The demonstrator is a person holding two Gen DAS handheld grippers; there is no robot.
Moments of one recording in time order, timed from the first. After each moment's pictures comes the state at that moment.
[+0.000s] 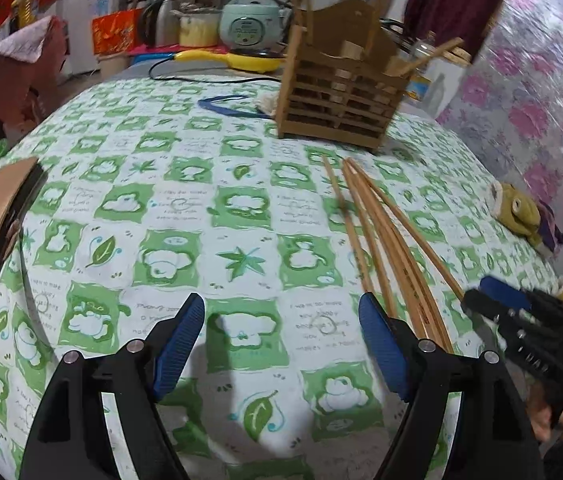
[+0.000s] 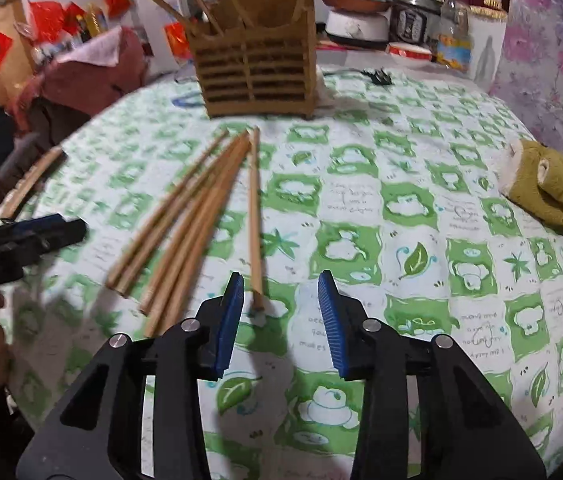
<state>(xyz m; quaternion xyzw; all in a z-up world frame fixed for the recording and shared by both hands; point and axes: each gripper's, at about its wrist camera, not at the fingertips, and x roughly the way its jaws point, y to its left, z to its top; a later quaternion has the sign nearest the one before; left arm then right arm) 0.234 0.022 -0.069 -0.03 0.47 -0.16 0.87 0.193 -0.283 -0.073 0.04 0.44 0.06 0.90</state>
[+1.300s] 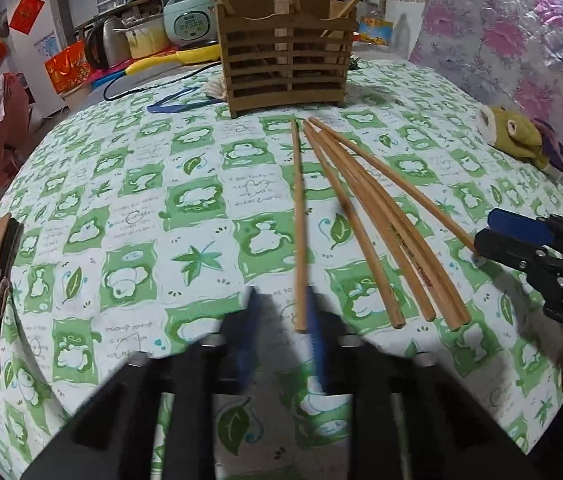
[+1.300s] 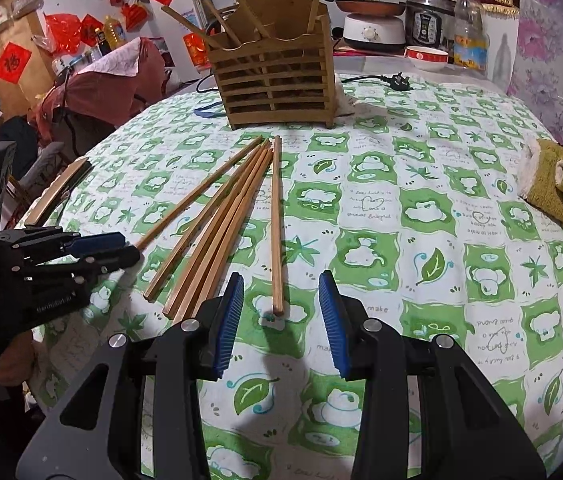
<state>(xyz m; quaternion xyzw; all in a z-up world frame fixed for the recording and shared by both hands) 0.236 -0.015 -0.084 0.08 0.49 -0.20 0.85 0.194 -0.287 -0.071 0.06 0.43 0.10 0.89</state>
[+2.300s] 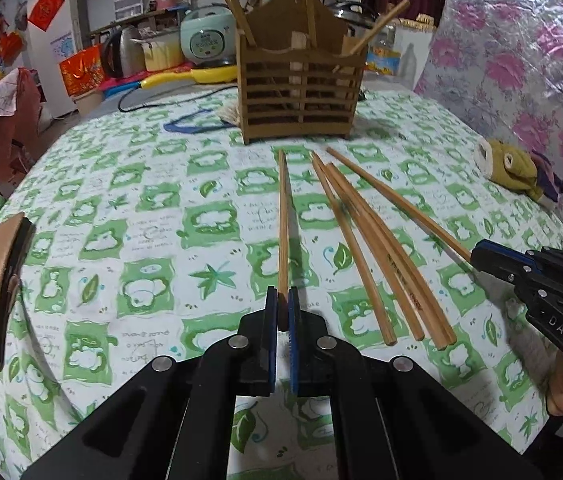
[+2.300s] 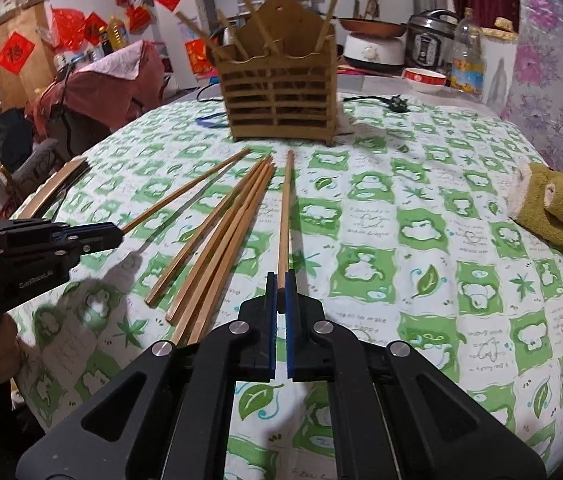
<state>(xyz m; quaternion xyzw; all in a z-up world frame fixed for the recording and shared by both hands) 0.232 -0.004 -0.066 0.05 0.45 -0.18 0.87 0.188 -0.280 -0.064 0.04 0.41 0.08 0.91</state>
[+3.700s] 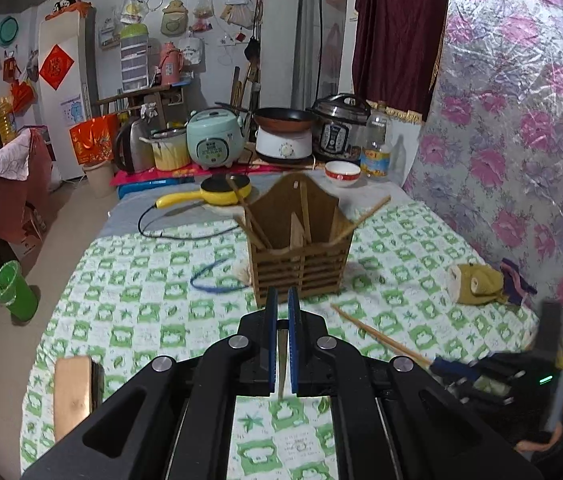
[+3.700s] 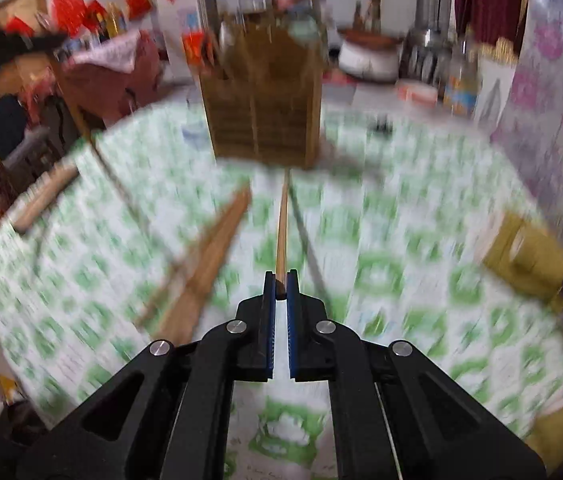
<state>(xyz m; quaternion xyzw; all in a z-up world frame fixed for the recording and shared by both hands) 0.275 -0.006 0.111 0.04 0.34 -0.19 0.92 0.205 -0.295 0.002 0.00 0.40 0.08 0.92</state>
